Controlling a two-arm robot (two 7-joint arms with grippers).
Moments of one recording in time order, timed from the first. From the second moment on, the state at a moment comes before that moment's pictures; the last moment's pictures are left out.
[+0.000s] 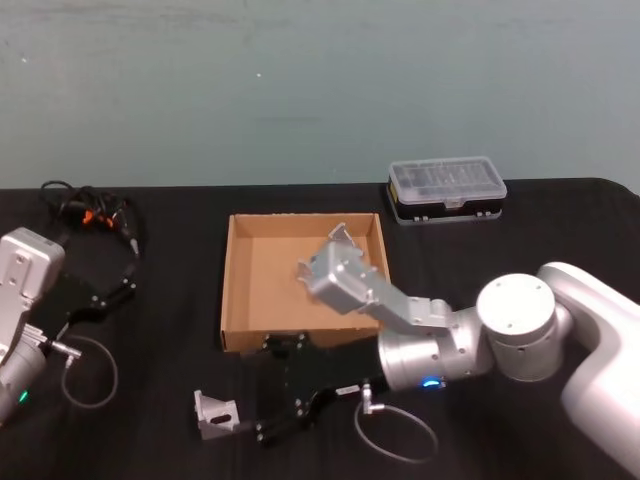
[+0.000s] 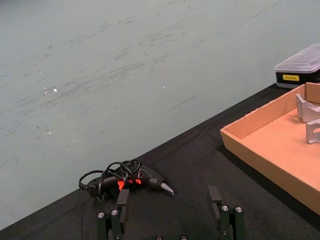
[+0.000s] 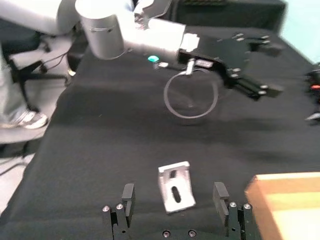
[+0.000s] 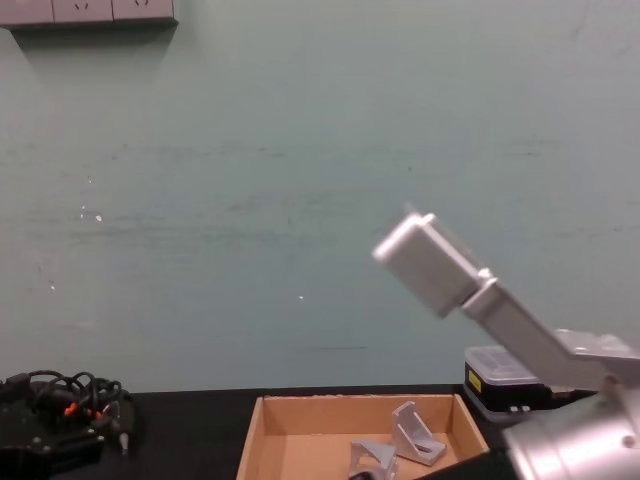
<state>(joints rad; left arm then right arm) -0.20 0.60 0.45 -1.41 -0.25 -0.12 0.03 0.58 0.42 -0.79 -1.33 0.26 0.11 0.95</state>
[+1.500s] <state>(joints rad) -0.20 0.60 0.45 -1.41 -0.25 -0.12 0.03 0.76 0.23 -0.97 -1.04 0.21 0.18 0.95</state>
